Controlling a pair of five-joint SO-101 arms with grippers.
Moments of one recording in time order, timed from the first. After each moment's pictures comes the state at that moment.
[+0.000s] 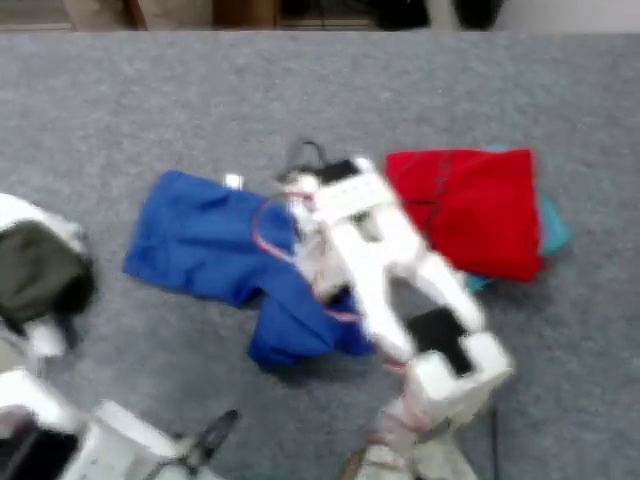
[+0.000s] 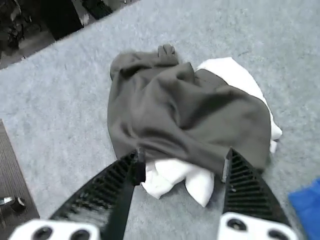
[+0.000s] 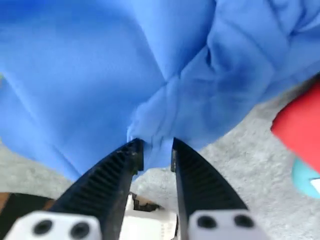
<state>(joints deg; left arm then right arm) -64.5 -81.1 42.2 80.9 -17.8 -27.3 10.7 12.3 92.0 -0.6</state>
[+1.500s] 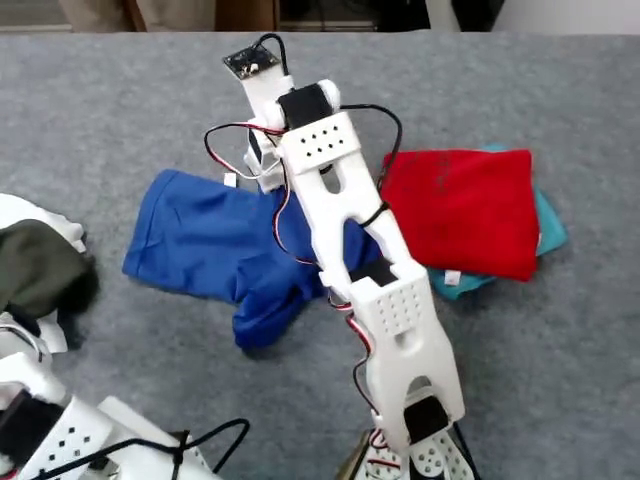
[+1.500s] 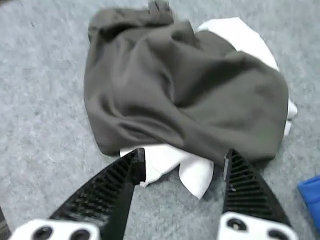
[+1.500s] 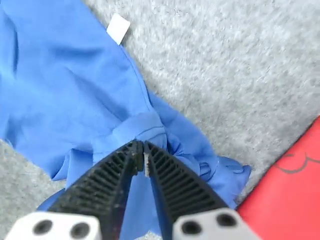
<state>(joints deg) -63.2 -81.5 61.1 69.8 -15.1 -29.4 43.3 -59.0 101.1 -2.9</state>
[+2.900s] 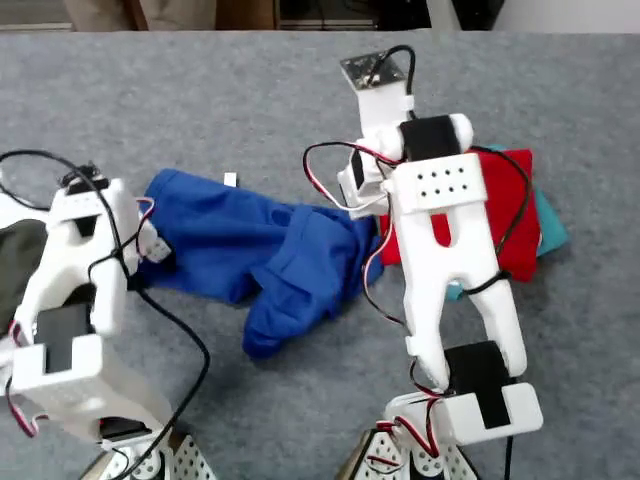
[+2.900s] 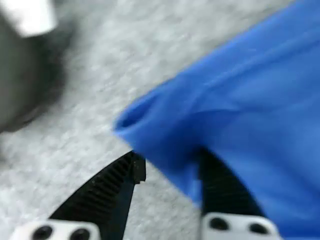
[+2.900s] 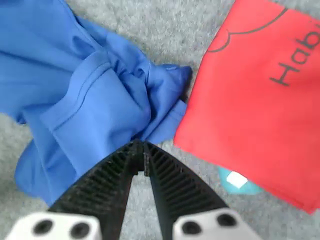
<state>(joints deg) -16.3 9.5 22.6 66.7 16.6 -14.8 -2.9 -3.7 92.0 -2.9</state>
